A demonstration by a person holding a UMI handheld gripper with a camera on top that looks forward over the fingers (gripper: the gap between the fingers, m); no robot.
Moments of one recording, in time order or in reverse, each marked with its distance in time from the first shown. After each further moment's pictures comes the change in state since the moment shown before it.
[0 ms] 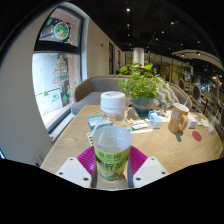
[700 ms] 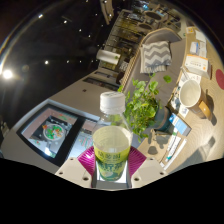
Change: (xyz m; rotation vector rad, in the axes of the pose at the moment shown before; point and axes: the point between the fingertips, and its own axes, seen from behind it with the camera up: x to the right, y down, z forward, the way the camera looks) arm 0.111 -0.242 0.022 0.118 -0.510 1.119
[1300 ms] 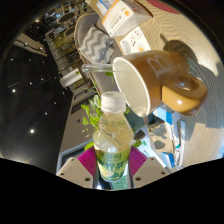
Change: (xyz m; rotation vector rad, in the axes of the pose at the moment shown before) arm 0.106 -0.077 0.046 0.002 -0.051 0.810
